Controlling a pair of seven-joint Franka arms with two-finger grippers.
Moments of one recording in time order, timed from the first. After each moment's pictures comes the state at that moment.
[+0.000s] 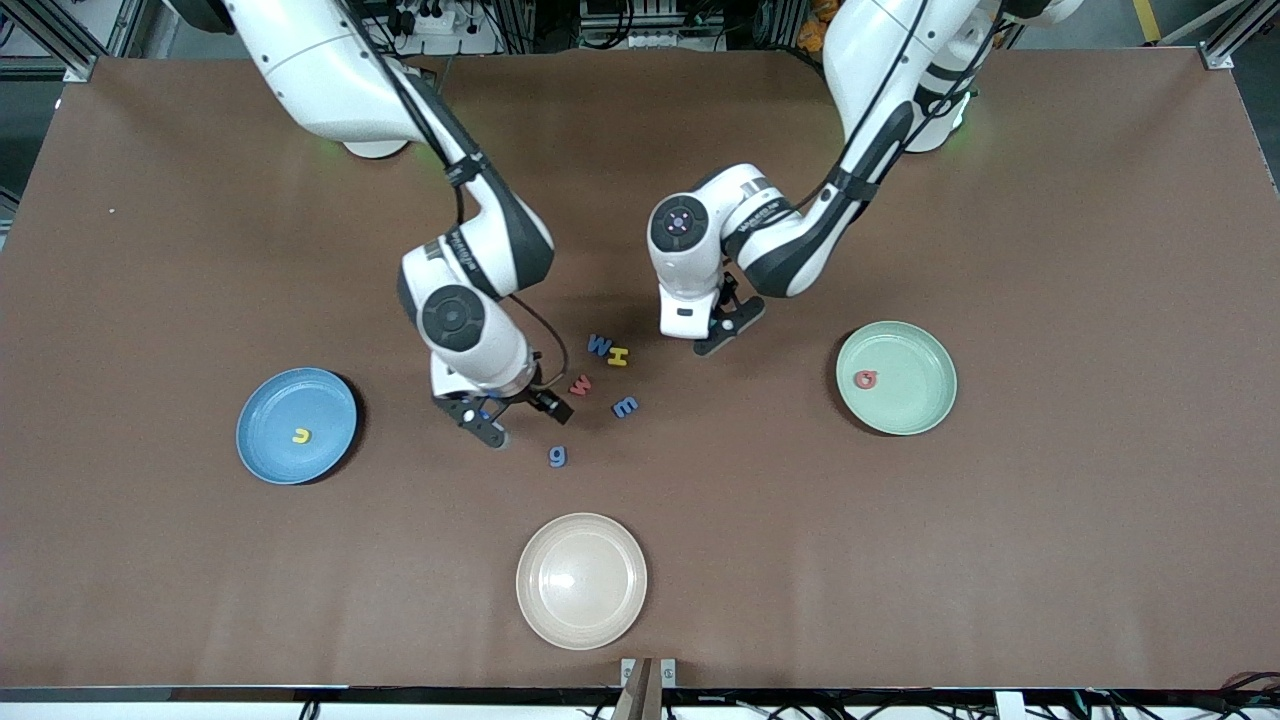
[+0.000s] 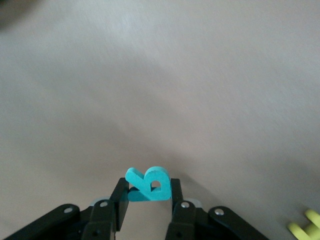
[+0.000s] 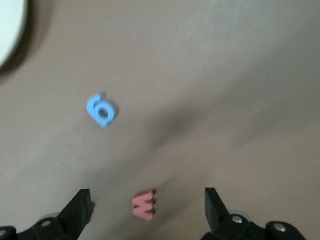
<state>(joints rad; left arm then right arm) -0.51 0.59 -0.29 -1.81 0.26 2.21 -1.53 0.55 0.63 0.01 -1.65 0.09 2.29 1.16</state>
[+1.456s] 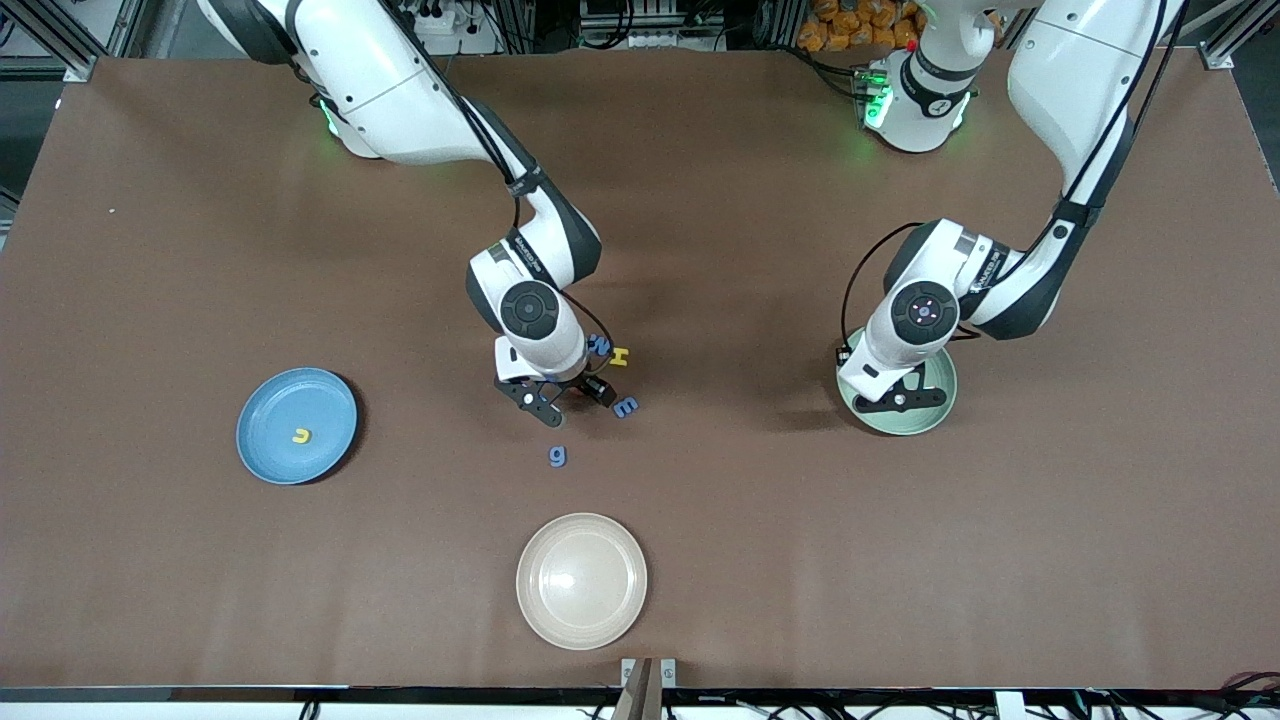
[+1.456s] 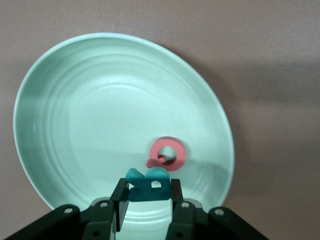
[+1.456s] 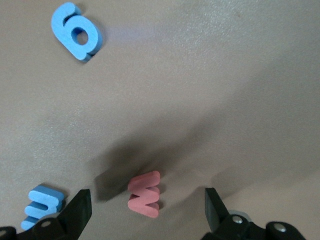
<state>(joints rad) 0.03 0.46 -0.37 -2.05 0.37 2.25 -0.60 0.63 0.74 0.01 -1.66 0.09 2.40 1.20</state>
